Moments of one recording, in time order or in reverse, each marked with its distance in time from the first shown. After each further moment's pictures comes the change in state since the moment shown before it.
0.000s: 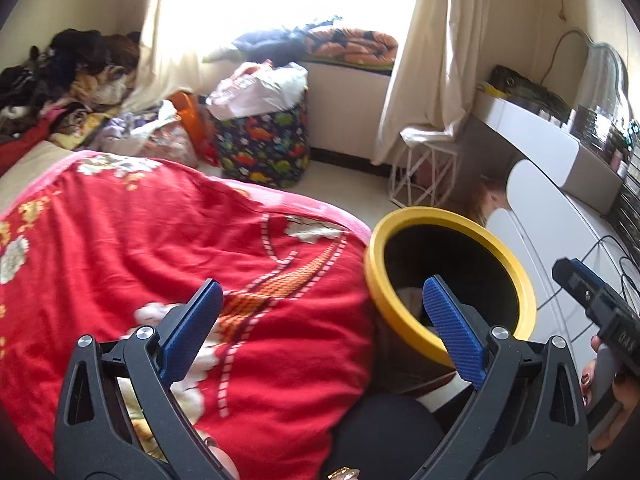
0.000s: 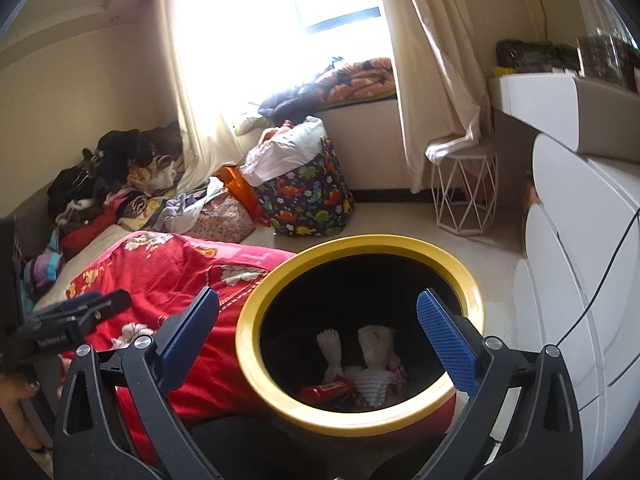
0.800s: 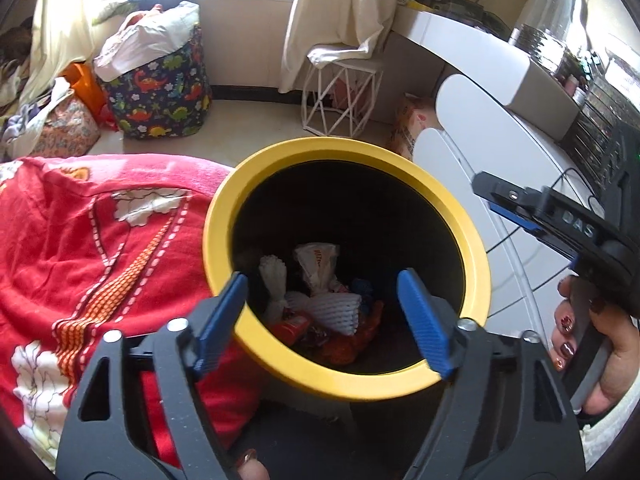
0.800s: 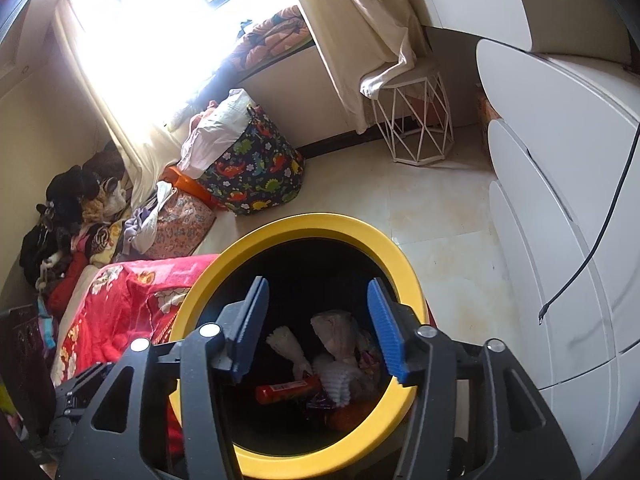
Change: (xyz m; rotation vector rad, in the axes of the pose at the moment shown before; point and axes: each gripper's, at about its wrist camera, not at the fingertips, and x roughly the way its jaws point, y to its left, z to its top) left arm 0.107 -0.099 0.001 0.152 0.285 -0.272; right arm 0.062 -0.096 0.024 0.305 0.189 -0.097
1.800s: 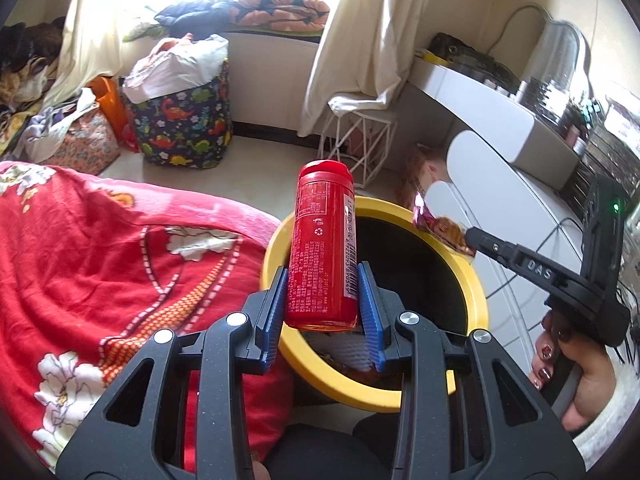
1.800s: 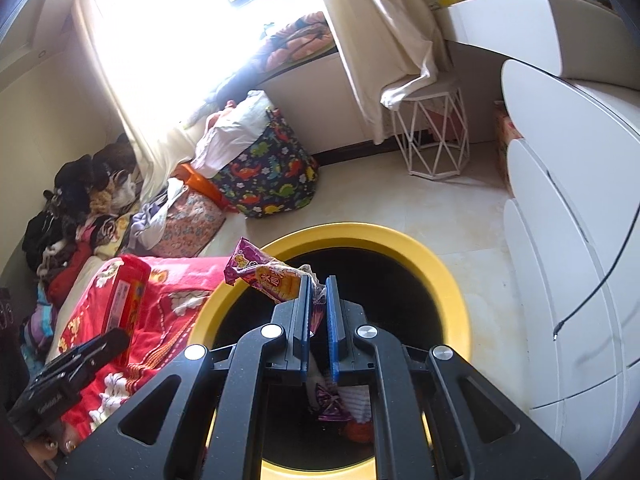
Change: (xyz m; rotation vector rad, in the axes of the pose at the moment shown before) left arm -0.041 0.026 0.011 -0.047 -0.151 0.004; right arm 0.008 0.023 0.002 -0.047 -0.027 0.015
